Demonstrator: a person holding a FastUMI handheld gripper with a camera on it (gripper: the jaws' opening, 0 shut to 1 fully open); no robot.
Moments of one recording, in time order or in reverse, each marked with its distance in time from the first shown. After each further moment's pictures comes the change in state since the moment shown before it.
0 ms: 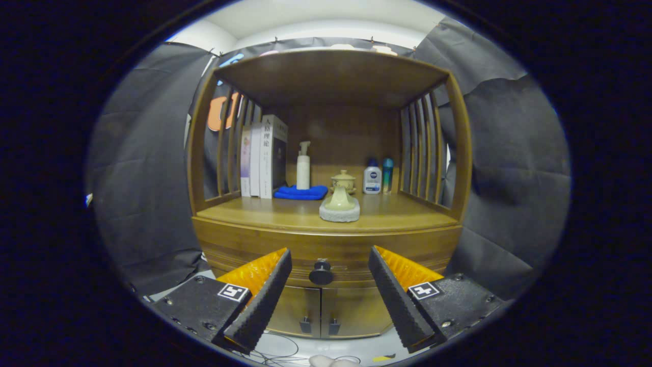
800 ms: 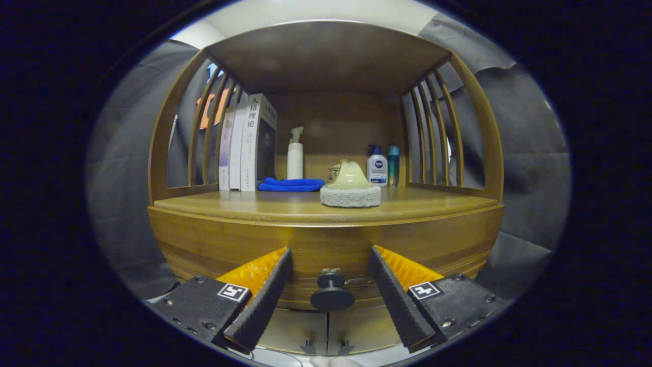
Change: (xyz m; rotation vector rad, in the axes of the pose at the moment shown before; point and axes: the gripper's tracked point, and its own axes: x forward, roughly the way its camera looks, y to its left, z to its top) arm 0.149 0.013 -0.056 0.025 -0.053 -0.058
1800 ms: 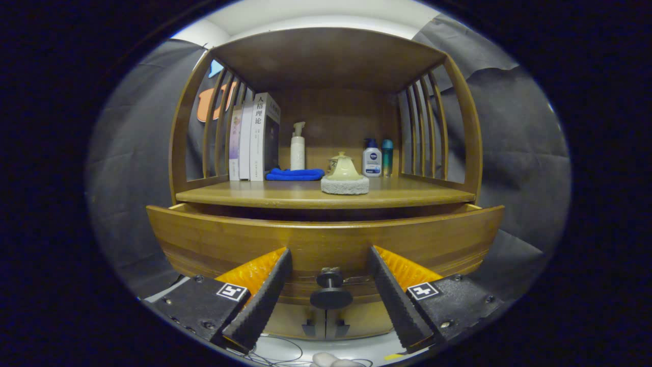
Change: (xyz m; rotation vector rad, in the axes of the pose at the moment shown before) arm -0.054 -0.001 -0.003 0.000 0.085 -0.006
